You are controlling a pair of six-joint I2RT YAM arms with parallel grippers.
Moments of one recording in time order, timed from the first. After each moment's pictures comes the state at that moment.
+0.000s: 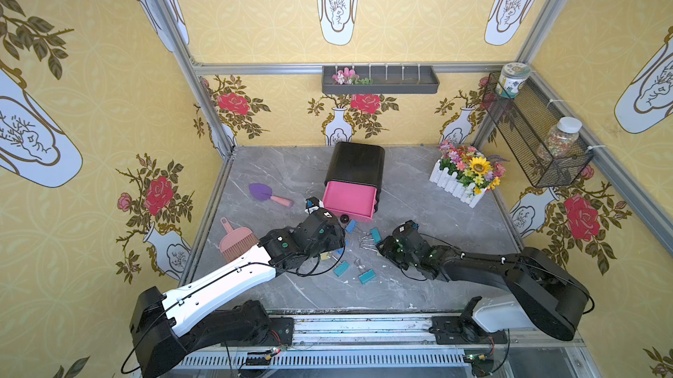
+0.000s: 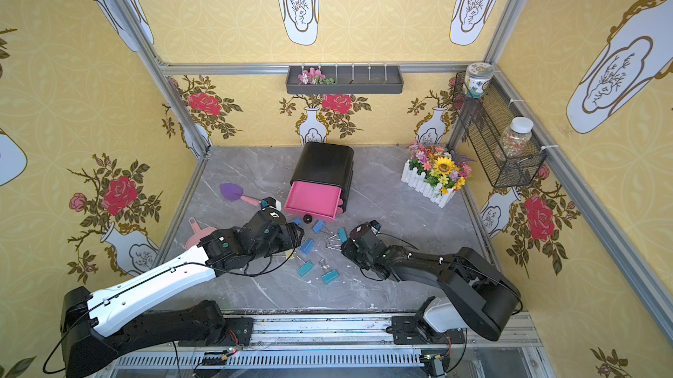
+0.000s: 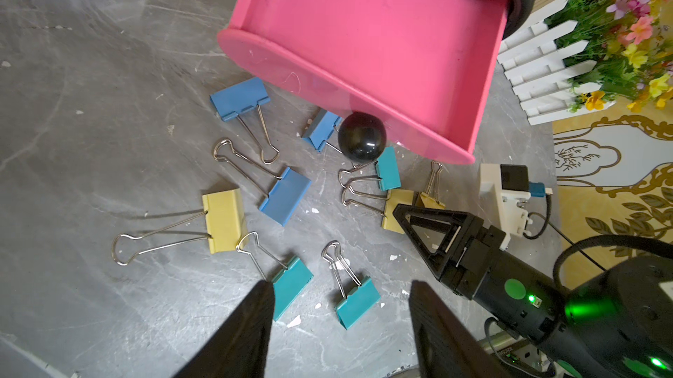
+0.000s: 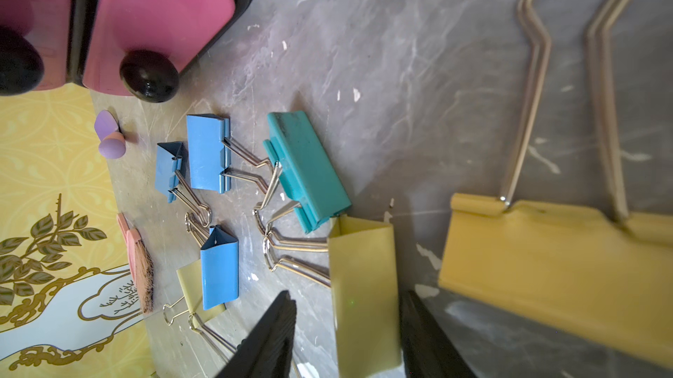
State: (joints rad) left arm -0.91 1.11 0.90 -0.65 -0.20 -0.99; right arm 0.74 1.39 0.45 0.09 -0.01 1.23
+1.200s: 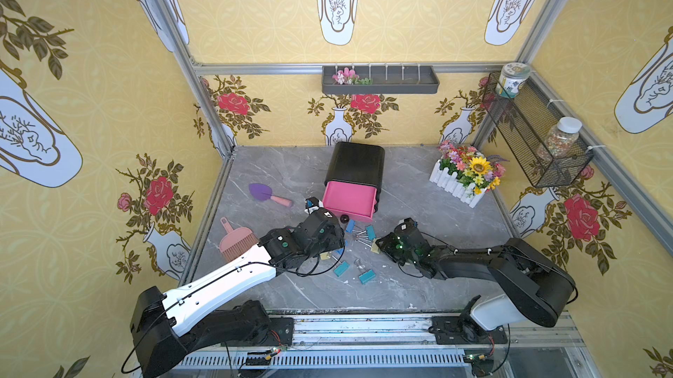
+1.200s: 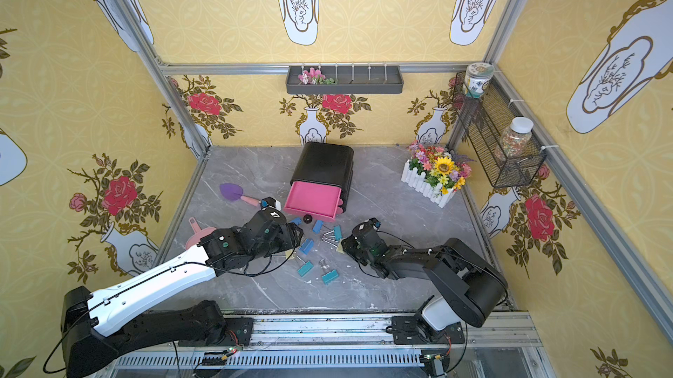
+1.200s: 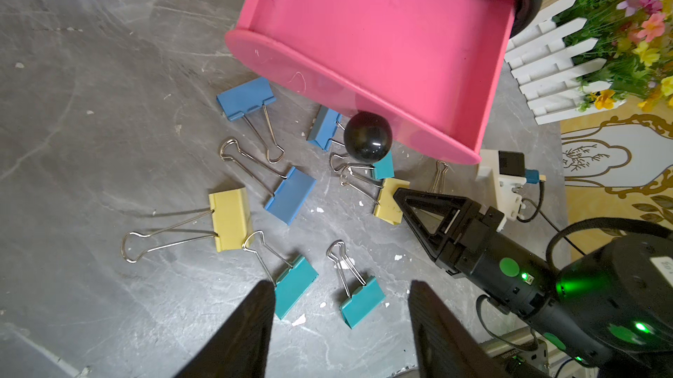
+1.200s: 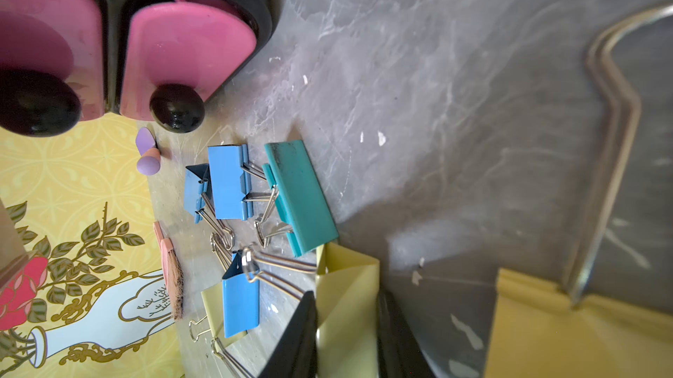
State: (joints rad) left arm -0.91 1.11 0.91 -0.67 -0.21 -0.98; right arm 0.69 1.49 0.43 0.30 -0.06 1.23
